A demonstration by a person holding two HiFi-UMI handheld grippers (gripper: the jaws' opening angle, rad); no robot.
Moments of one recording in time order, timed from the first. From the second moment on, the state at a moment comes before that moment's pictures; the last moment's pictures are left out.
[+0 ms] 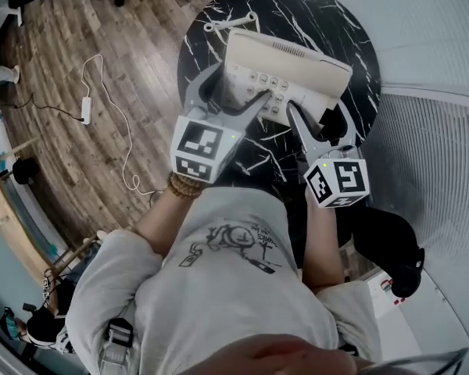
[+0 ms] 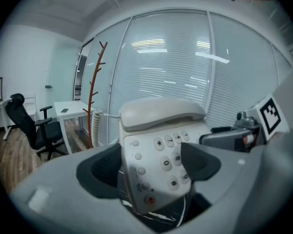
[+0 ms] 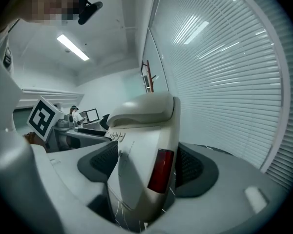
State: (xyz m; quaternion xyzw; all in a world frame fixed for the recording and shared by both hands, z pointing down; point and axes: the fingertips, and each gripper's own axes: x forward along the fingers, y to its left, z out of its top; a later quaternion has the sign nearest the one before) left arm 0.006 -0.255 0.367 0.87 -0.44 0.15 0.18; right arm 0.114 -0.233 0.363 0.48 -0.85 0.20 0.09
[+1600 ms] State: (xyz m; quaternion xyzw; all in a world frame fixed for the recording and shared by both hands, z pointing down) left arm 0.020 -0.217 0.239 0.88 -0.46 0.09 0.10; right arm 0.129 -0.189 0.243 0.52 -0.85 0.13 0.04
